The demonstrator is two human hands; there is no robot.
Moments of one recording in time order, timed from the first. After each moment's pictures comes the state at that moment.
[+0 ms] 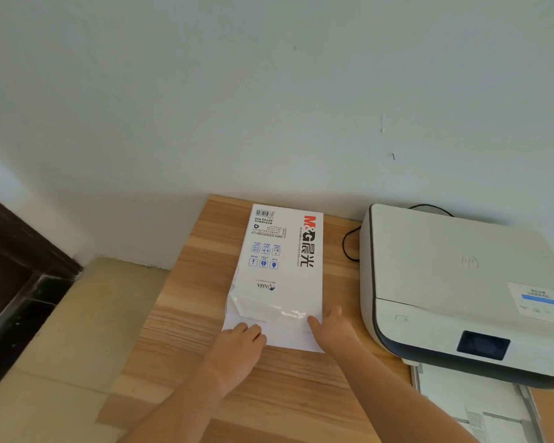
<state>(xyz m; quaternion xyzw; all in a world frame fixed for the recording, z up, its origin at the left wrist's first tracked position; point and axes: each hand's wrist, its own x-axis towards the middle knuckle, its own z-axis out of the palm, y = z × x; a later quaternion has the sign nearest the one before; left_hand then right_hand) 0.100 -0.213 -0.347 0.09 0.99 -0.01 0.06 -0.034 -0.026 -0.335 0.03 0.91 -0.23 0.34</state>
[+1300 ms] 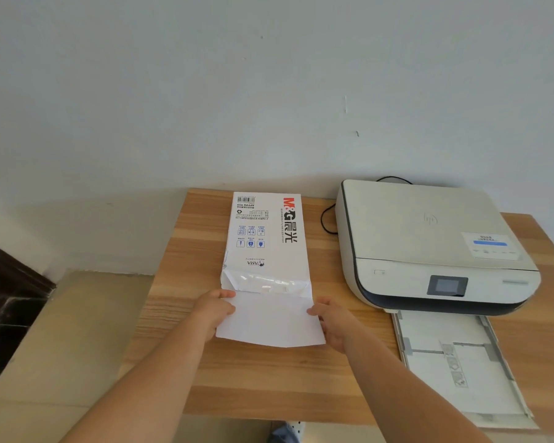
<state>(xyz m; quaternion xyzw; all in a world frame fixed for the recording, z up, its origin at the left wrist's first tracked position) 0.092 -0.247 -0.319 -0.44 0.61 0.64 0.14 0.030 -0.002 -0.309 0.26 0.64 -0.61 0.39</state>
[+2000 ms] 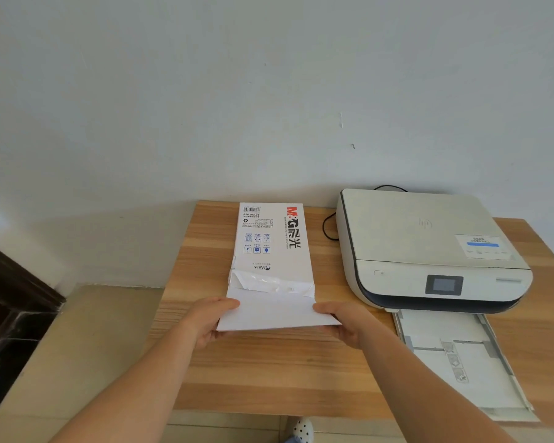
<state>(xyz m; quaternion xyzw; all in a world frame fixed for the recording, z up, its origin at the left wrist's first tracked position) 0.130 -0.257 -0.272 -0.40 0.61 0.67 0.16 0.048 0.009 -0.260 0.25 0.64 -0.62 0.39</state>
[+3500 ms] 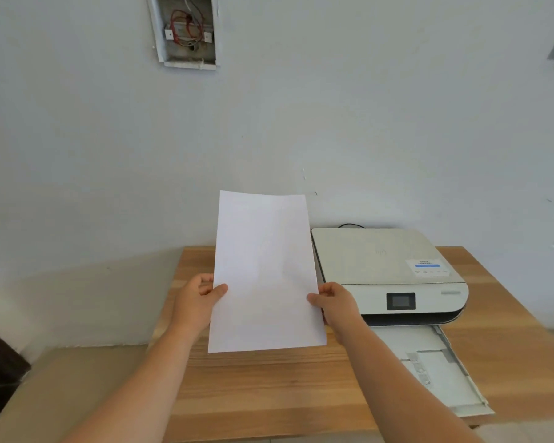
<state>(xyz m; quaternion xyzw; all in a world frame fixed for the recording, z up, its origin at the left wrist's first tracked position) 0.145 -0.240 -0.178 -0.22 0.73 0.63 -0.12 0.087 0.020 -0.174 0.10 0.76 -0.62 0.13</state>
